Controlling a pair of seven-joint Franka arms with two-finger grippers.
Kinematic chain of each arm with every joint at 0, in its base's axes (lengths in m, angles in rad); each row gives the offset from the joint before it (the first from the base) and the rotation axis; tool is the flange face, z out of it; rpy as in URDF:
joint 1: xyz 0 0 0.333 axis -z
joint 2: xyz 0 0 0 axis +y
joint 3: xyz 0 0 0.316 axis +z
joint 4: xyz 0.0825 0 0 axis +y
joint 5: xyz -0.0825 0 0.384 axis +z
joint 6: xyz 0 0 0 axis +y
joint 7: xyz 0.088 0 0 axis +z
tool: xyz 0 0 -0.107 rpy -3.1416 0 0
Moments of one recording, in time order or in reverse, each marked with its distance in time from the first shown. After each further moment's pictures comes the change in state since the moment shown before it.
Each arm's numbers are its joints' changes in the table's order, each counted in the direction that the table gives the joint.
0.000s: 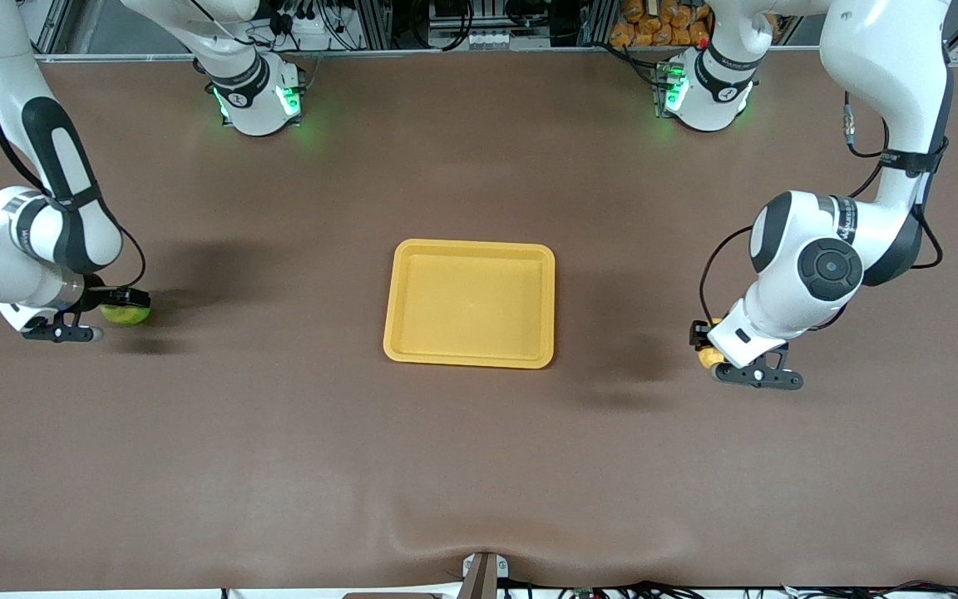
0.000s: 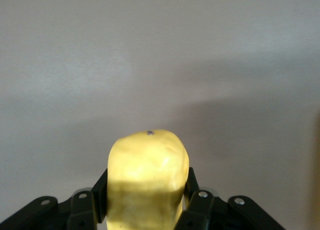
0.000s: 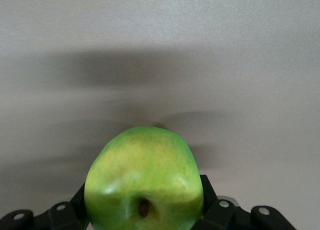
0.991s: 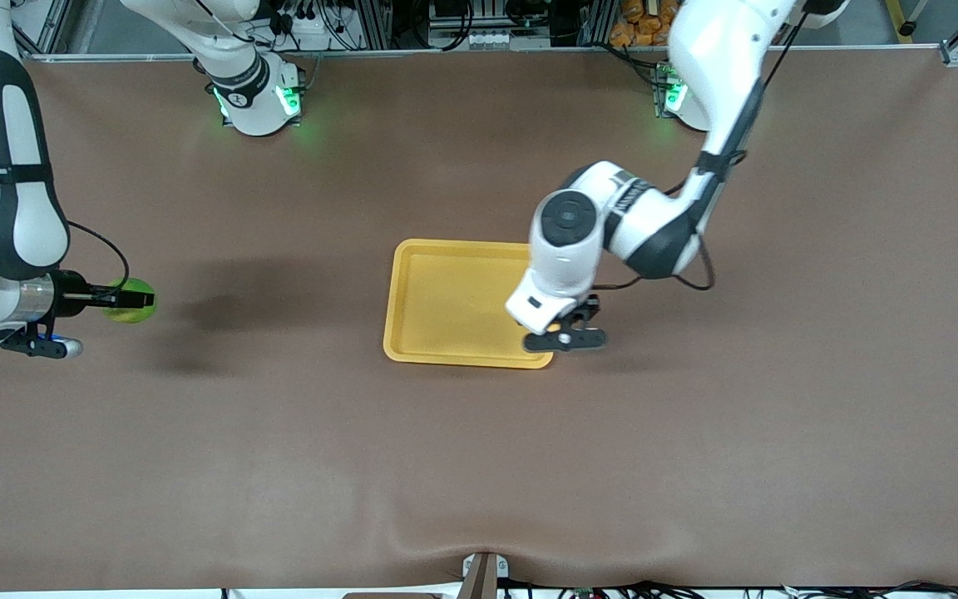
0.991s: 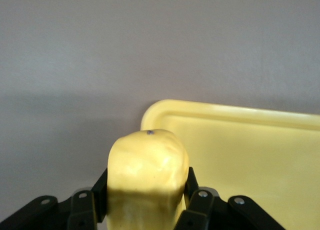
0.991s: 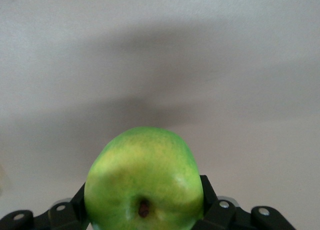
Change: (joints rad) left arm 0.439 0.226 -0.005 -0.254 0.115 0.027 0.651; right arm -0.012 -0.075 0.110 -0.231 0.123 0.439 -0.215
